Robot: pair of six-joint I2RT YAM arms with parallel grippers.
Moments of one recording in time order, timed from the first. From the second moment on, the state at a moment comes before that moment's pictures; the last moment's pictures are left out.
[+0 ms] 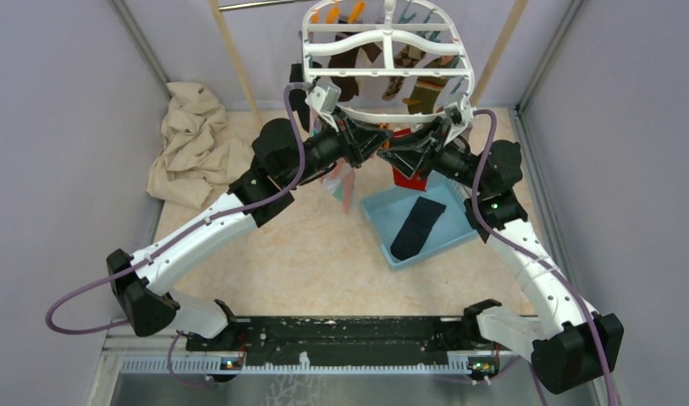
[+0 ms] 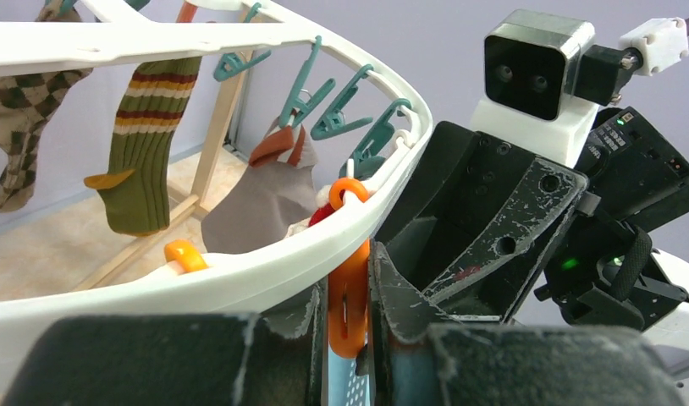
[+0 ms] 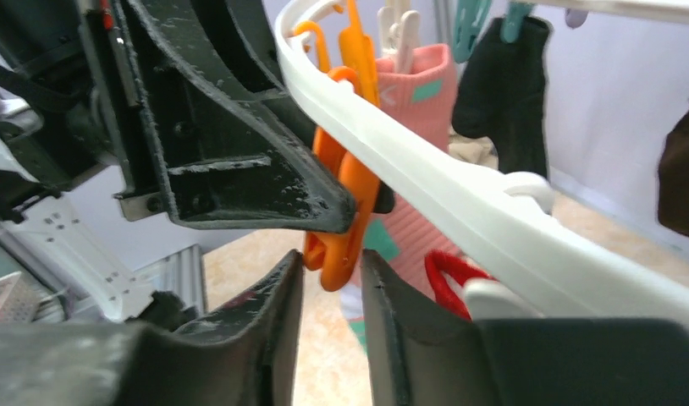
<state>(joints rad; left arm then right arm) -0.88 1.40 1.41 0.18 0.13 -0.39 0.32 1.03 0.96 0.40 -0.77 0.45</state>
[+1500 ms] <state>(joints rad) -0.89 1.34 1.38 0.10 -0.09 -0.40 0.34 1.12 1.11 0.24 -0.65 0.31</state>
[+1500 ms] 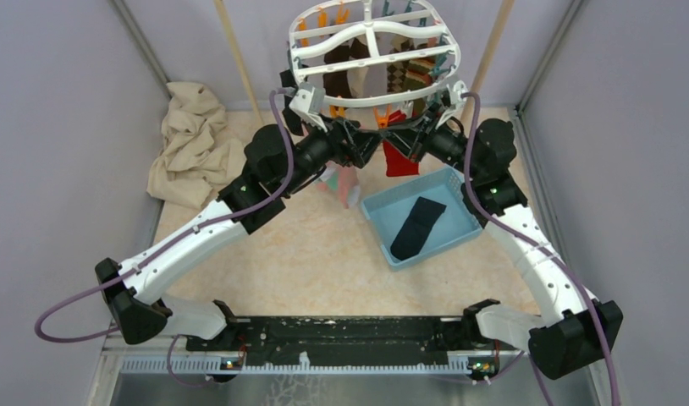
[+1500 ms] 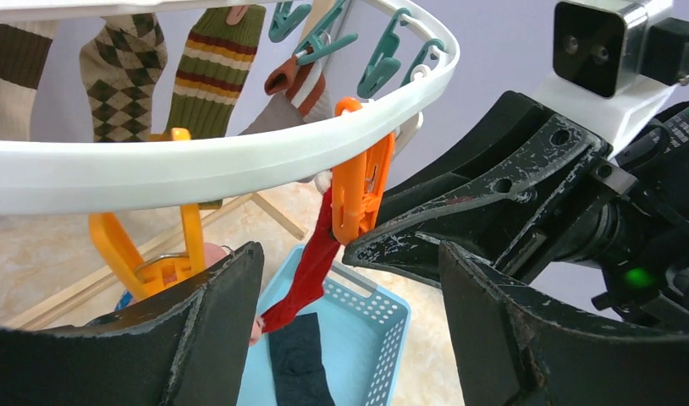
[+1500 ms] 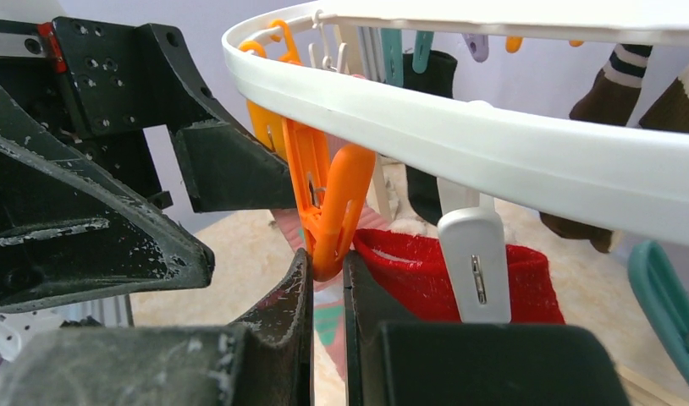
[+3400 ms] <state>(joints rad) -0.89 1.43 1.45 0.17 -0.27 -0.48 0.65 1.14 1.29 -0.14 -0.02 -0.06</state>
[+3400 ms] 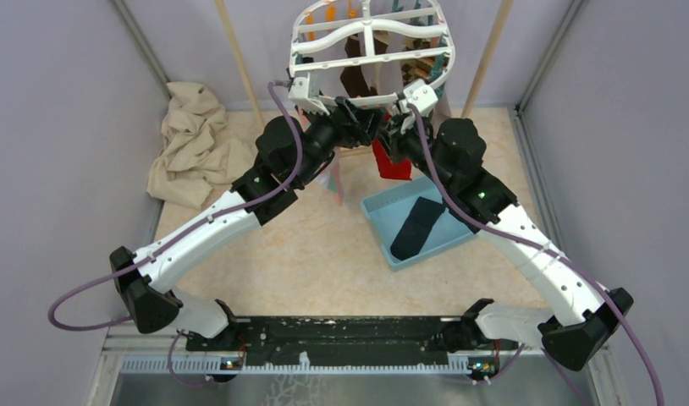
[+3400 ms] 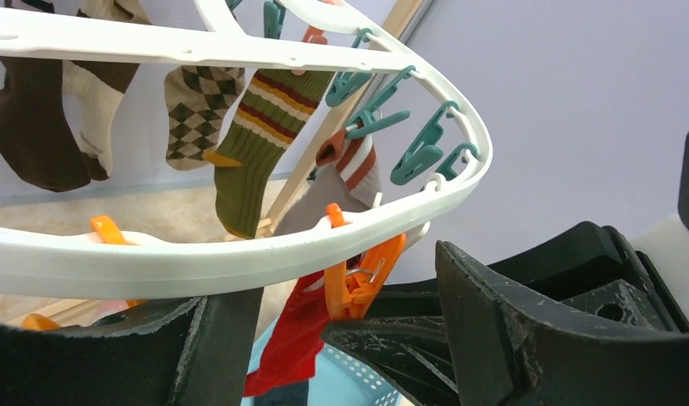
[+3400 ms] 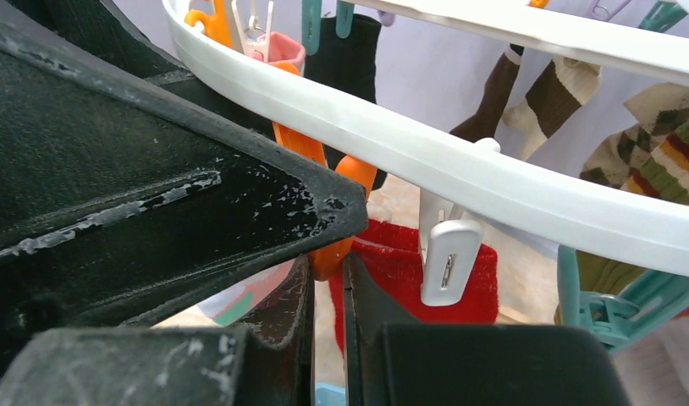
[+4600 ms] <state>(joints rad) -0.90 1.44 1.45 0.19 -0.31 -0.50 0.71 1.18 1.32 -0.16 0.09 -0.12</state>
